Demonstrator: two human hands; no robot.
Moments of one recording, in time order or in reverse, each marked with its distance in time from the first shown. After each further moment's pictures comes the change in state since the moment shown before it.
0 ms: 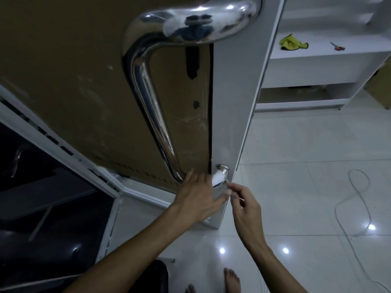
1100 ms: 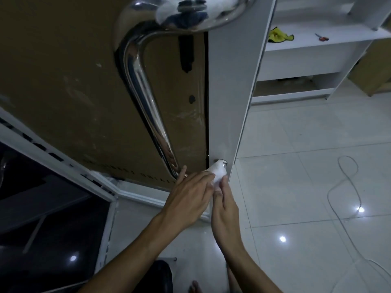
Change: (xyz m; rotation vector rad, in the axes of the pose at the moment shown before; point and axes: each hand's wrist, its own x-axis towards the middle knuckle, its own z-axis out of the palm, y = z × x) left_hand -0.017 -0.030 0.013 -0.248 0.296 0.246; right_hand -0.032 -0.033 0.050 0.096 -0.021 0.202
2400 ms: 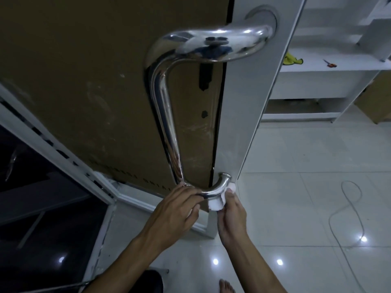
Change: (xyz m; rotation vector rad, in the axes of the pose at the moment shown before) left_hand -0.030 -0.025 -0.014 -0.046 0.156 0.183; right_hand 0.055 0.021 0.000 0.806 0.121 0.350
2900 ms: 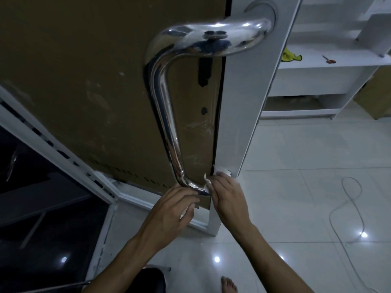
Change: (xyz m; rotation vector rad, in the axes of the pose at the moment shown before) left_hand -0.013 -0.004 -0.006 -0.081 -0.012 -0.041; right_hand 0.021 -0.019 -0.002 -1.568 -0.332 -1.311
